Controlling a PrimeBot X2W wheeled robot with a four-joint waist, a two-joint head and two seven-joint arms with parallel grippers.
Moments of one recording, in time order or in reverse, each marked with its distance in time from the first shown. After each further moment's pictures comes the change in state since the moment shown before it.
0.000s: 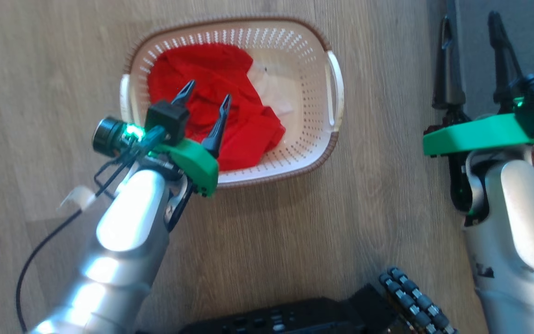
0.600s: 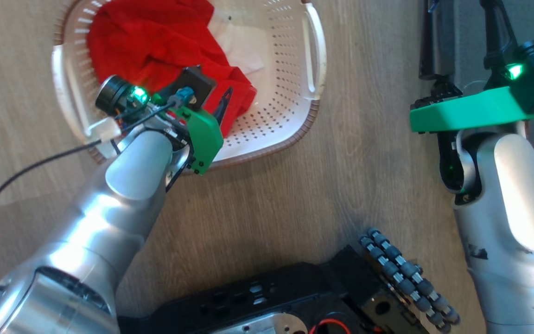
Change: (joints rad) left arm -0.331 0.003 -0.366 0.410 -0.101 0.000 0.033; right arm -0.103 0.009 0.060 -0.025 0.014 0.000 0.000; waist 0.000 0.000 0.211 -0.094
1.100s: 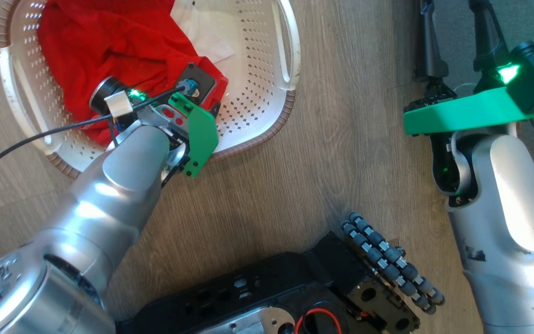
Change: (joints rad) left arm -0.074 0.014 -0.248 0.077 -0.216 0.000 0.166; right arm 0.000 0.005 0.024 0.001 0.068 0.000 0.000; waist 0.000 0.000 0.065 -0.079
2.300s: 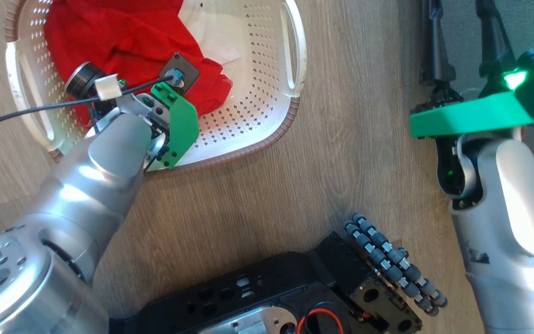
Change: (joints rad) left arm -0.080 0.014 -0.172 0.114 -0.073 0.000 0.004; right arm 0.028 0.001 -0.023 -0.012 0.015 0.000 0.000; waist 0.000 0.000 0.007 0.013
